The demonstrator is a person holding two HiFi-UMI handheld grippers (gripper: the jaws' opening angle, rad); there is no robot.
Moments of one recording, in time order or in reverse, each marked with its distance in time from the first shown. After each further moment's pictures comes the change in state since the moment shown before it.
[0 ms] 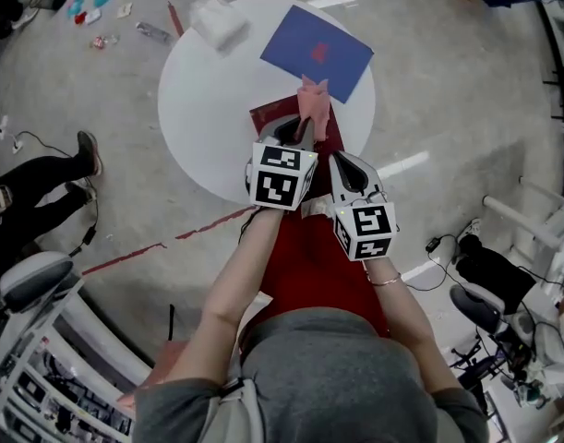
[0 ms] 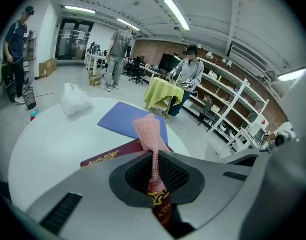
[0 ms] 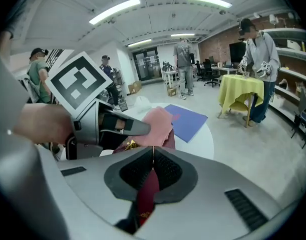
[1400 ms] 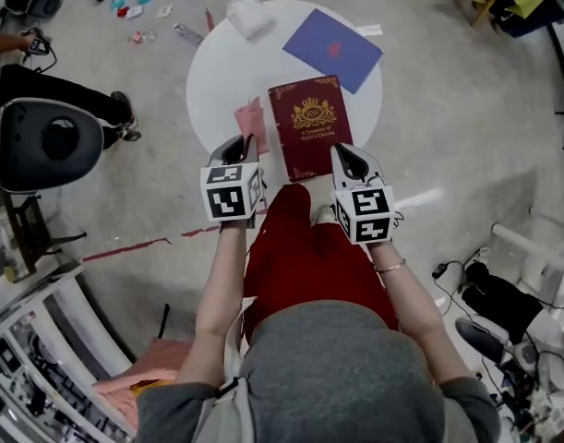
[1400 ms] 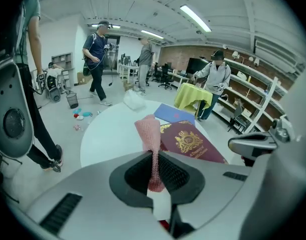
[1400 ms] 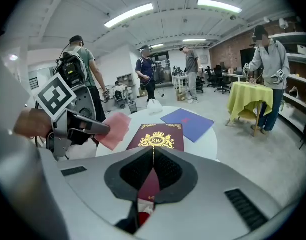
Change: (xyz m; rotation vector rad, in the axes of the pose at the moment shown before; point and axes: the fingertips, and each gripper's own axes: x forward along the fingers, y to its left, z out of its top) left arm -0.136 0.076 -0.082 -0.136 -0.037 0.347; right arm -0.023 0.033 -0.012 -0.094 -0.049 0.081
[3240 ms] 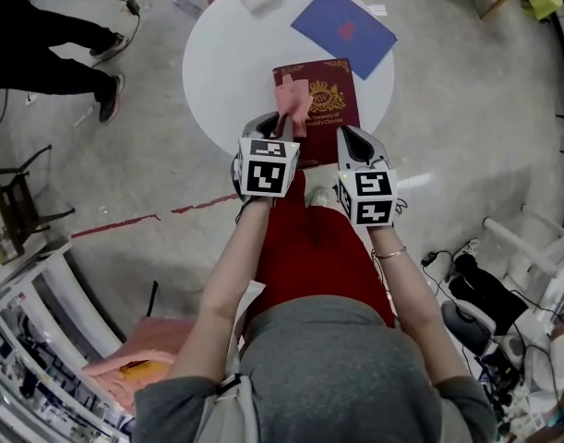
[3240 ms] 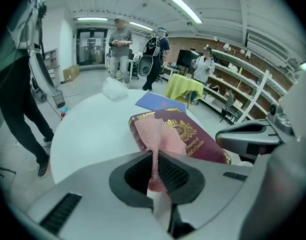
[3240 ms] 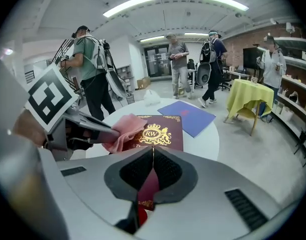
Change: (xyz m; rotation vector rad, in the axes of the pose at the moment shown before) left arm 0.054 -0.049 -0.012 0.078 0.069 -0.093; right arm 0.030 -0.011 -0.012 -0.036 0.077 -0.035
